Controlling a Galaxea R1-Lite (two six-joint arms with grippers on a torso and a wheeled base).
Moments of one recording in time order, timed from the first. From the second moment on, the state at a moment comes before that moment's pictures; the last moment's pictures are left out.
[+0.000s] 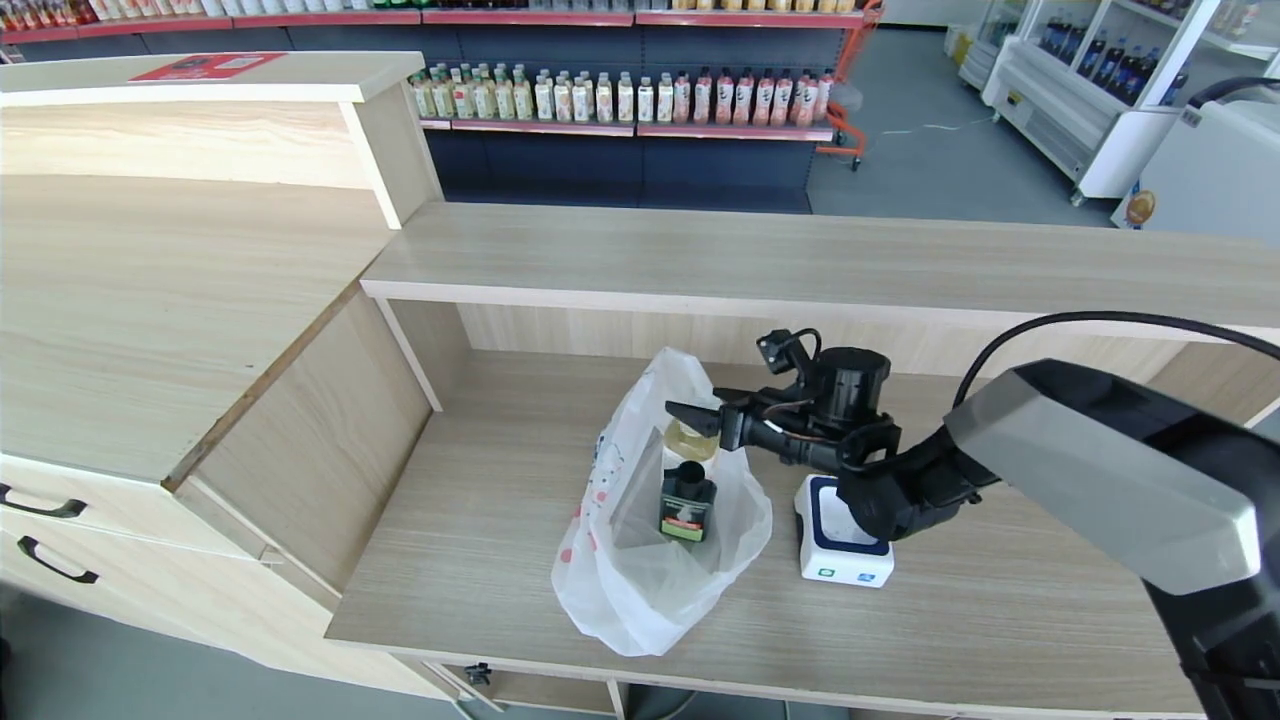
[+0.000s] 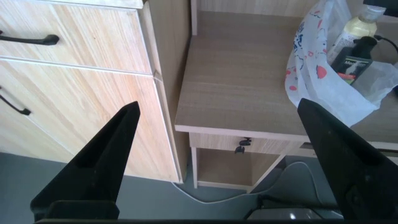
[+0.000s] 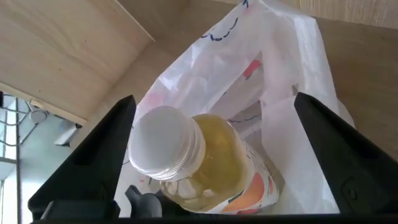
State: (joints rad) left arm 0.00 0.00 0.00 0.00 -0.02 0.00; right arm 0.39 2.40 -1.31 -1.05 0.46 0.21
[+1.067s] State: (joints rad) left arm 0.00 0.00 0.00 0.00 -0.02 0.00; right arm 0.23 0.90 -0.24 -0.42 0.04 0.07
